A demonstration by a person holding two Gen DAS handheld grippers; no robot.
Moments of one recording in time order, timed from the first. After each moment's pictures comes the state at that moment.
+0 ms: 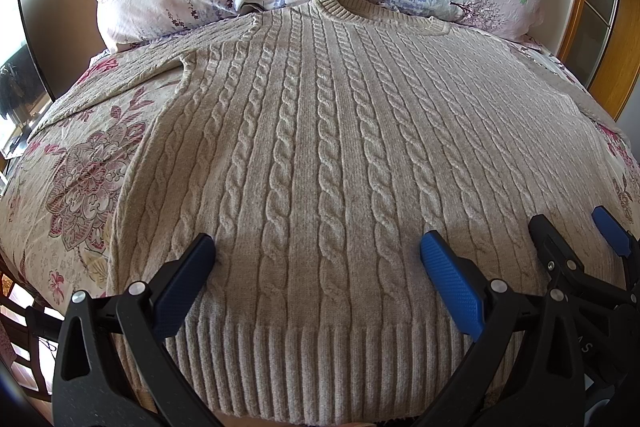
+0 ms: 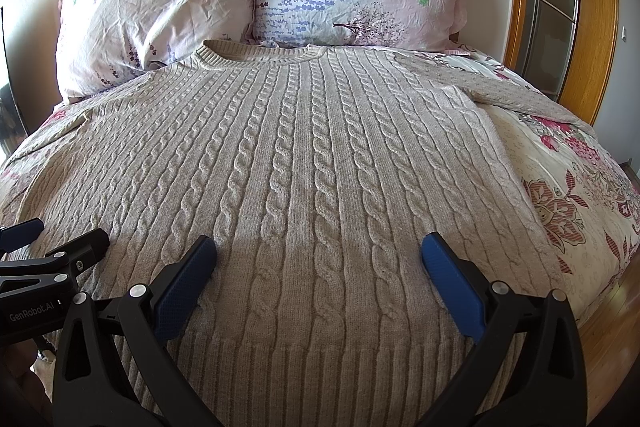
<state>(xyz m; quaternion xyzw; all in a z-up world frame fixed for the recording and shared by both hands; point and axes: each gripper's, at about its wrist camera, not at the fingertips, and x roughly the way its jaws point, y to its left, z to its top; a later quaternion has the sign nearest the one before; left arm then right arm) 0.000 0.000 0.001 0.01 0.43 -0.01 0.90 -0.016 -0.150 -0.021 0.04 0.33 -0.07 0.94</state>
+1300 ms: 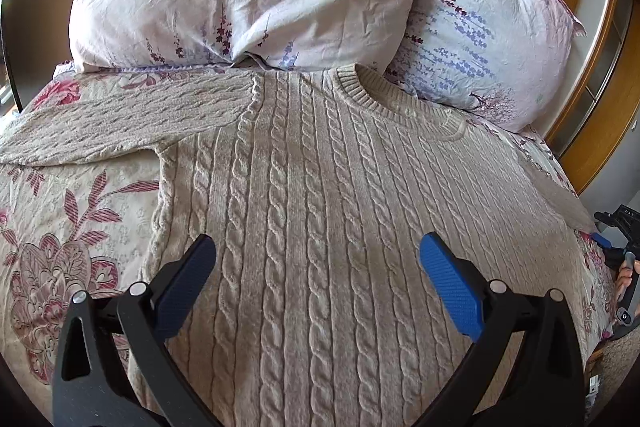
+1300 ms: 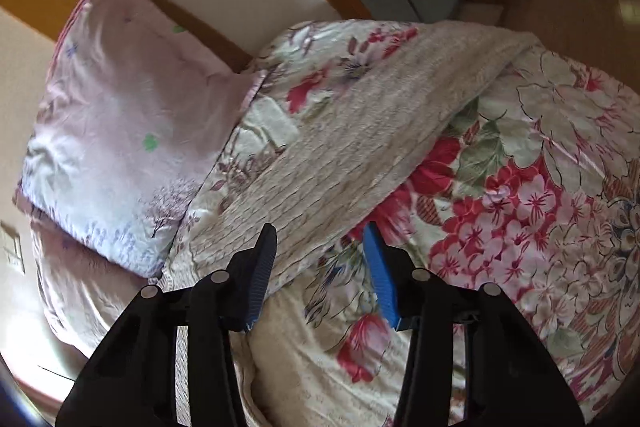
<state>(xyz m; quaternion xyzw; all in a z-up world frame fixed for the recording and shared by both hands) 0.117 0.052 0.032 -0.10 0.39 -0.06 0.91 0.064 -0.508 -0.002 0.48 0.30 -0.16 0.81</state>
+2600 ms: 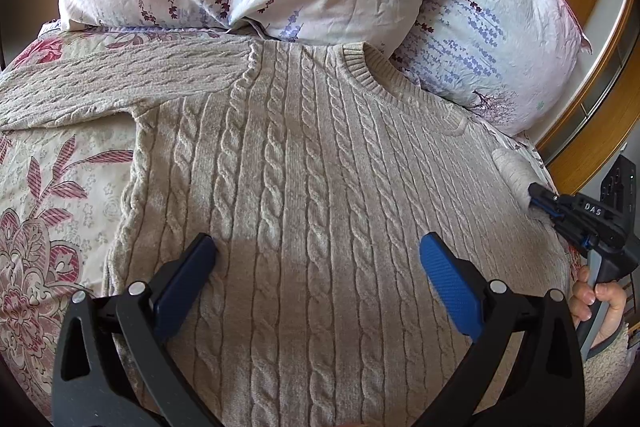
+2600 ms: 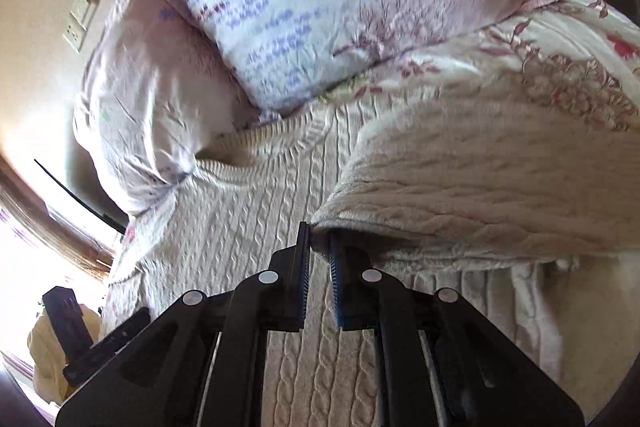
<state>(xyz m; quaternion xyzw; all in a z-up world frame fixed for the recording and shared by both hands) 0.128 0.062 0.009 -0.14 0.41 -0.08 0.90 0.182 -0.302 0.008 0.26 0.39 0.11 0.88</state>
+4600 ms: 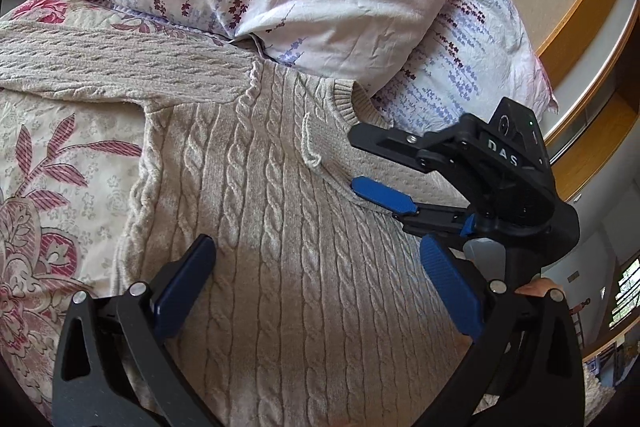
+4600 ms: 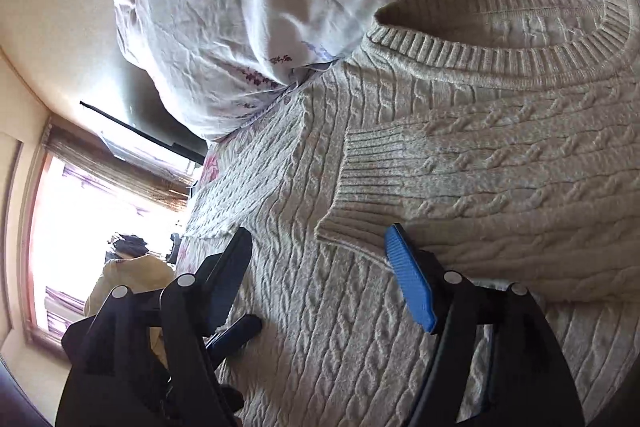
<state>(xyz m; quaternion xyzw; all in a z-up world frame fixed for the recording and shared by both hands) 0.115 0.102 0.015 -0.25 0.37 -0.14 0.89 0.245 -0.108 0.005 0.29 0.48 0.30 0.77</state>
